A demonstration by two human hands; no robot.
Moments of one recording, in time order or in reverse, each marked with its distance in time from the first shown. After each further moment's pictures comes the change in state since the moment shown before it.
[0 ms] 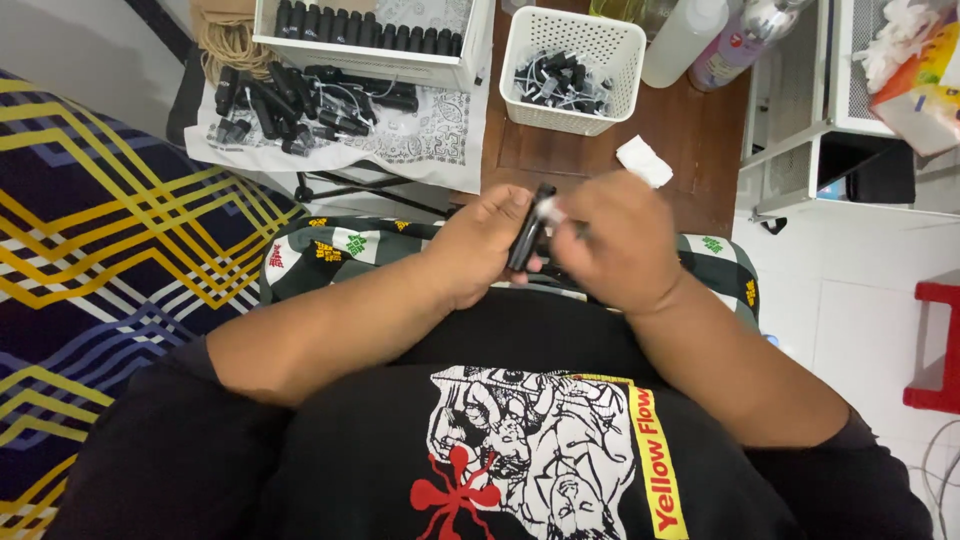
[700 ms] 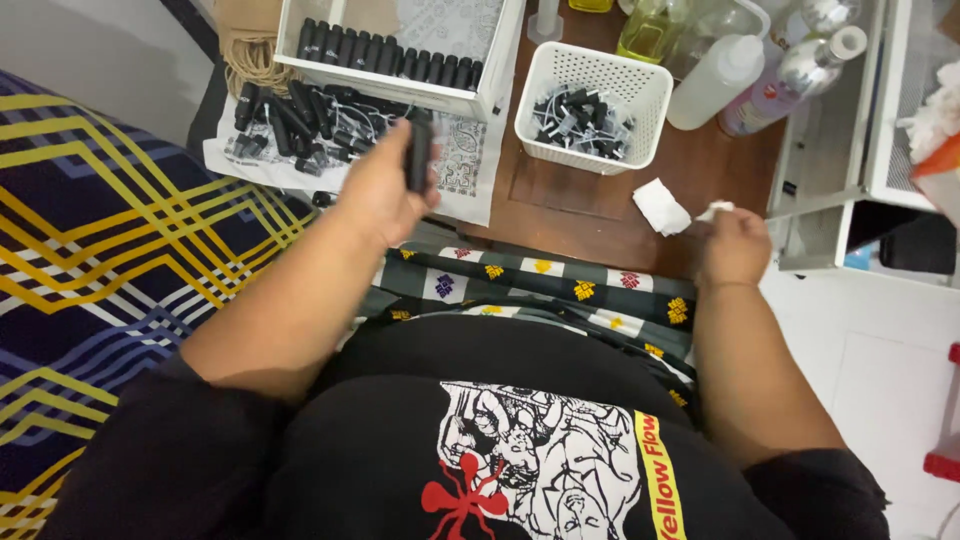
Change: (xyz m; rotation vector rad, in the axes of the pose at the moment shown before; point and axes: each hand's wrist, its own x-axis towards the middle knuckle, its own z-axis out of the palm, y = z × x) left_hand 0.059 0.088 -0.073 -0.153 0.451 -0.003; right_hand -0.179 0.228 0.044 0.085 0.345 1.504
